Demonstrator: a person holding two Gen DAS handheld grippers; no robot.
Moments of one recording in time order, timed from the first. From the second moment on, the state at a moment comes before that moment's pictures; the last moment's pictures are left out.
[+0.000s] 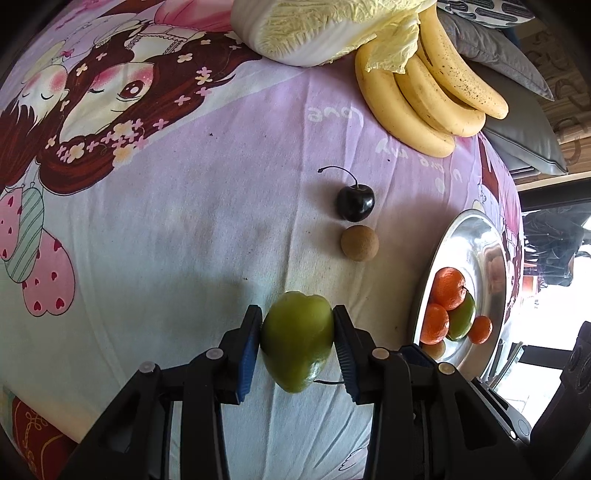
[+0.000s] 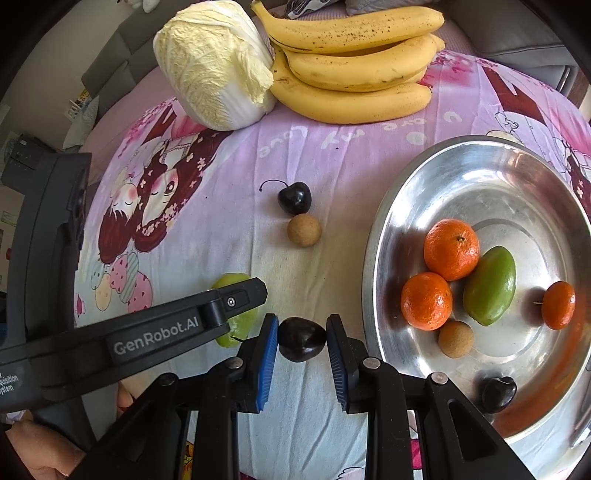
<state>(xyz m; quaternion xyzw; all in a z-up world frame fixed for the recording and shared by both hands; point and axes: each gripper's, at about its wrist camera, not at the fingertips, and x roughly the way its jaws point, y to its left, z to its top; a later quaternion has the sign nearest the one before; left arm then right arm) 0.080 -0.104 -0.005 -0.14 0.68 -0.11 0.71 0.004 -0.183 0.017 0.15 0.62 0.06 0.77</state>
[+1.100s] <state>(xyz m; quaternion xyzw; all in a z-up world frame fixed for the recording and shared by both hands) 0.037 -0.251 0.018 -0.04 0.68 -0.19 0.70 -0.050 -0.326 0.013 0.23 0.60 -0.02 0.77</state>
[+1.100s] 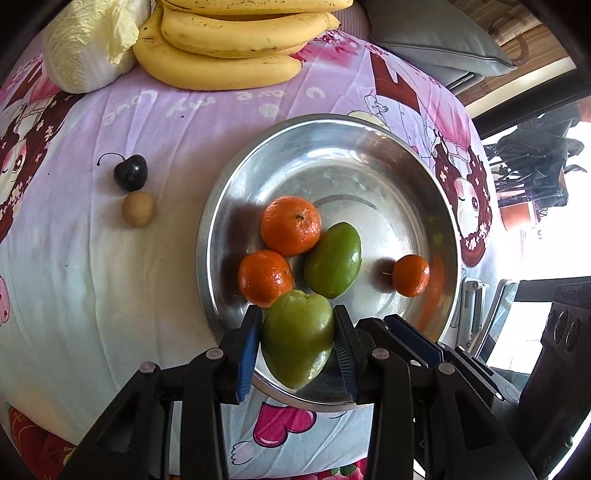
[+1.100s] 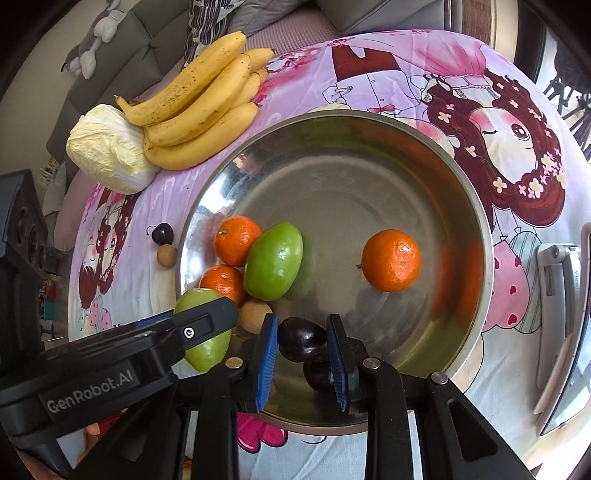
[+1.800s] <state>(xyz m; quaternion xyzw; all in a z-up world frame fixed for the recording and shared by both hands) 0.038 -0.227 0.028 -0.07 0.69 -0.18 0.70 -0.040 -0.312 0.015 0.19 0.61 -0.03 0.77</state>
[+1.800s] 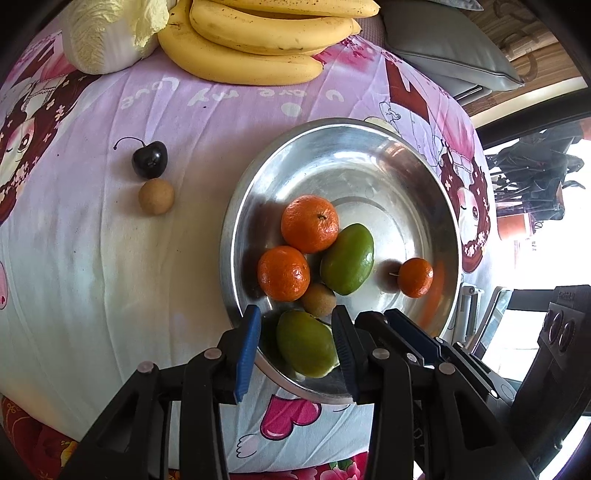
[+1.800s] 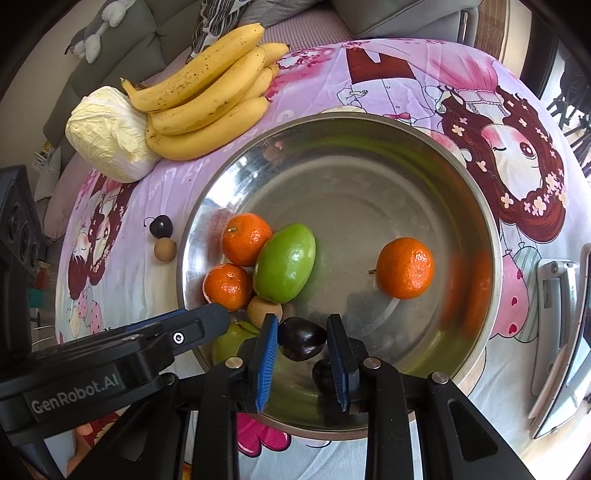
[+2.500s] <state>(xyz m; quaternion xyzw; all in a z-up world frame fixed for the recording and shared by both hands) 0.055 -0.179 0.036 -0.05 0.66 -0.12 0.74 -0.031 -0.300 0.019 0.17 0.60 -0.04 0.78</state>
